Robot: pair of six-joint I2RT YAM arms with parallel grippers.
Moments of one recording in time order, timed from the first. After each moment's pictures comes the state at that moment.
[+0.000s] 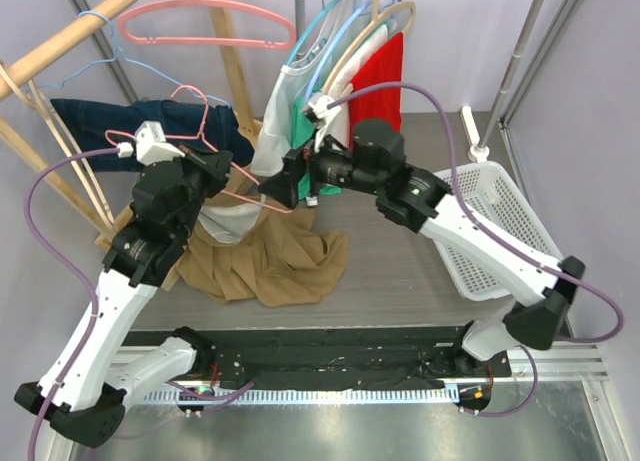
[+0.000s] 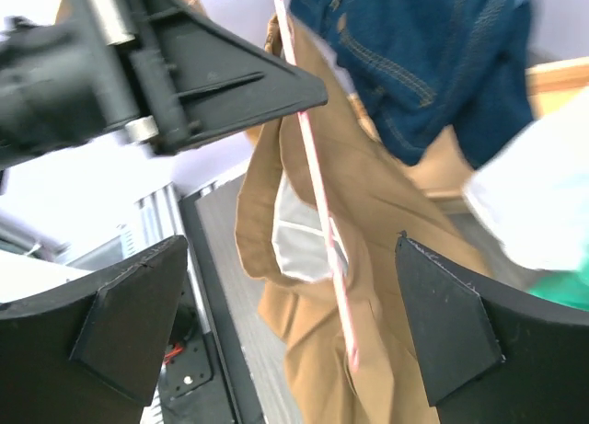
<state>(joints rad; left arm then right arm) -0.47 0.90 1.21 -0.42 -0.37 -0.82 0.88 1.52 1.63 -0.20 -0.31 0.26</state>
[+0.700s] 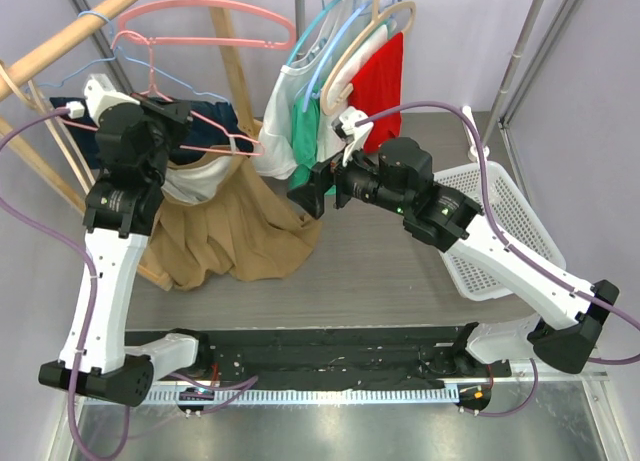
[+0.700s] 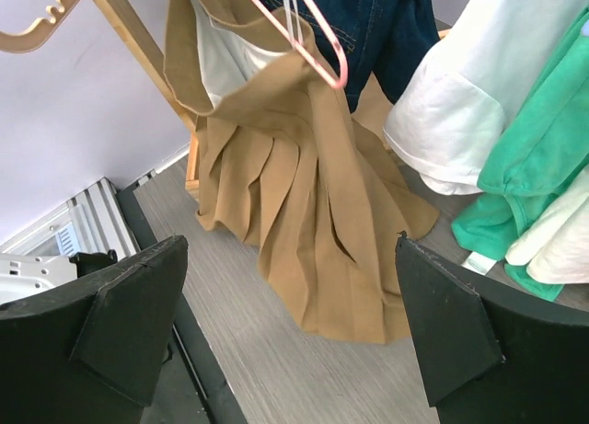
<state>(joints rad) -0.19 1.16 1.58 -0.49 -0.29 -0.86 0.87 1.30 1.44 -0.26 -0.12 0.20</state>
